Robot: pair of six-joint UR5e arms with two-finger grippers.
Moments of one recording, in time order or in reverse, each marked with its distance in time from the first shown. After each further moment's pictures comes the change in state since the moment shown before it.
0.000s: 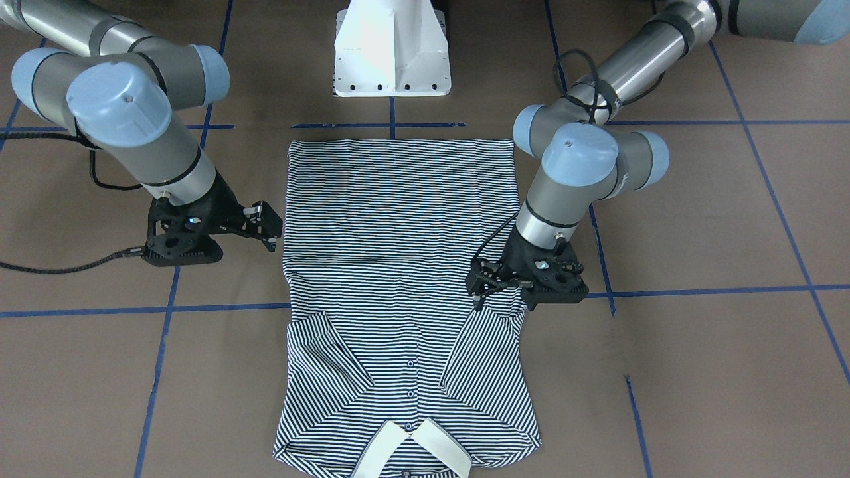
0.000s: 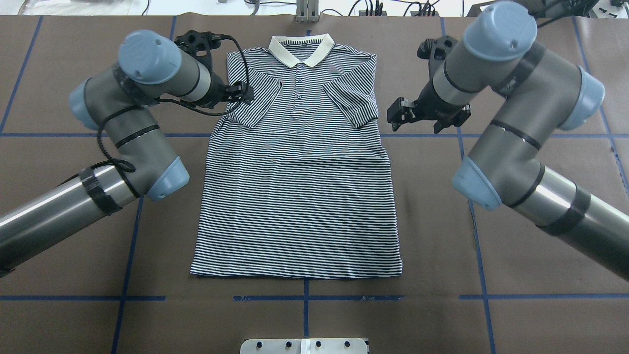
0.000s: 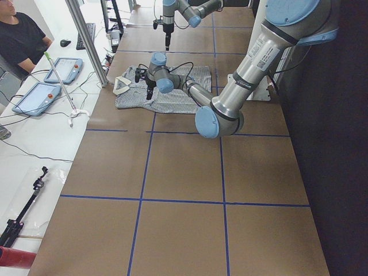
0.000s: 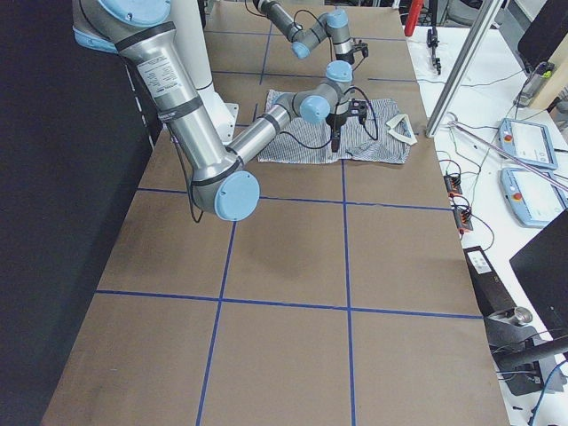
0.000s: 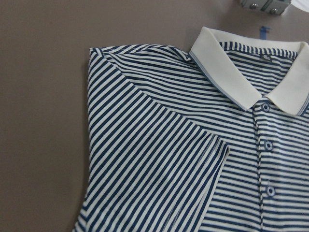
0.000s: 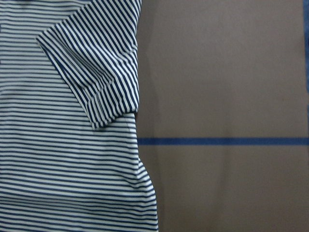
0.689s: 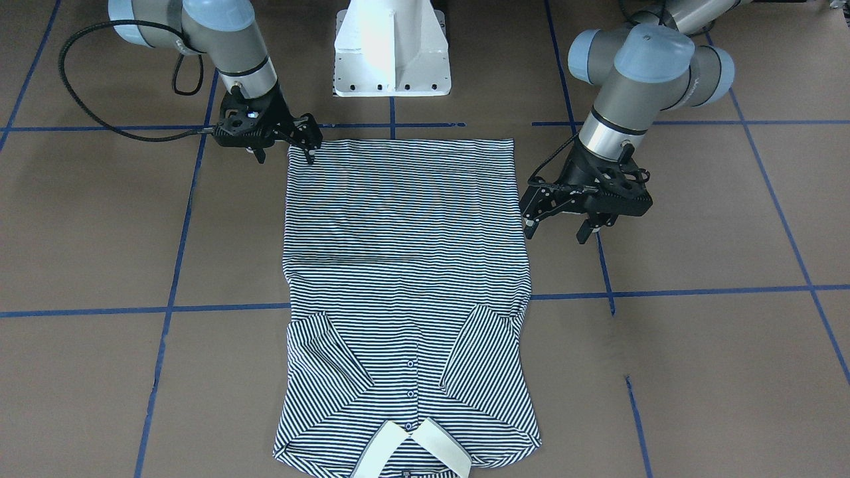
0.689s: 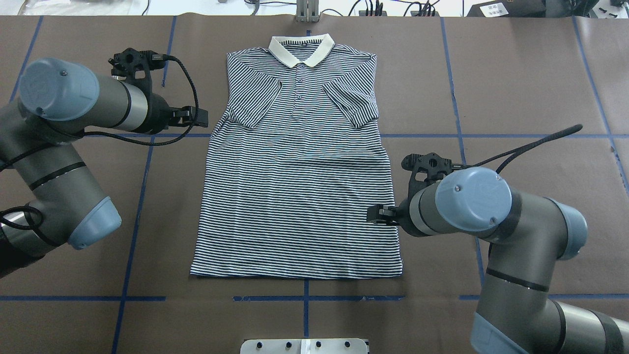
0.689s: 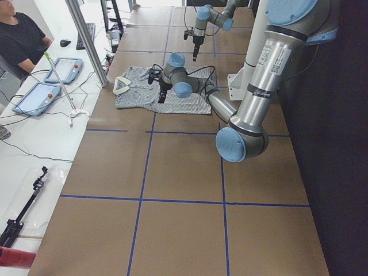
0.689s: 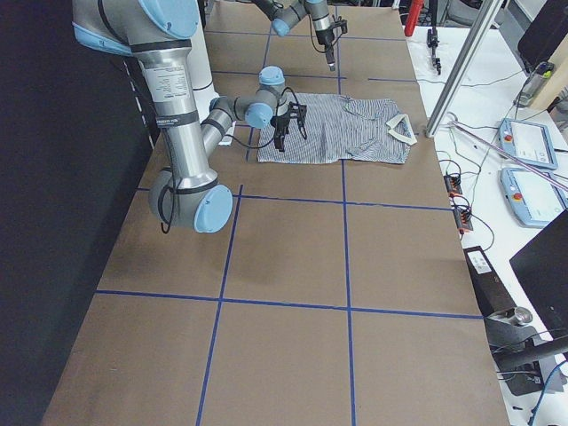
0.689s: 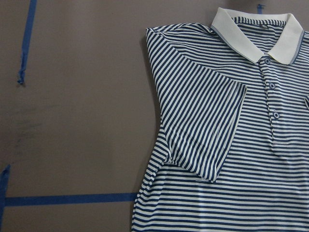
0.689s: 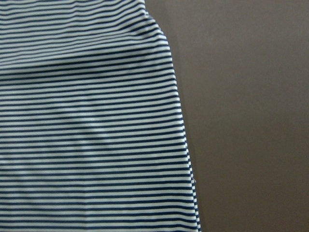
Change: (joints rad) left arm 0.010 0.241 -0.331 0.070 0.026 0.029; right arm -0.381 -0.195 0.239 0.065 -0.310 0.369
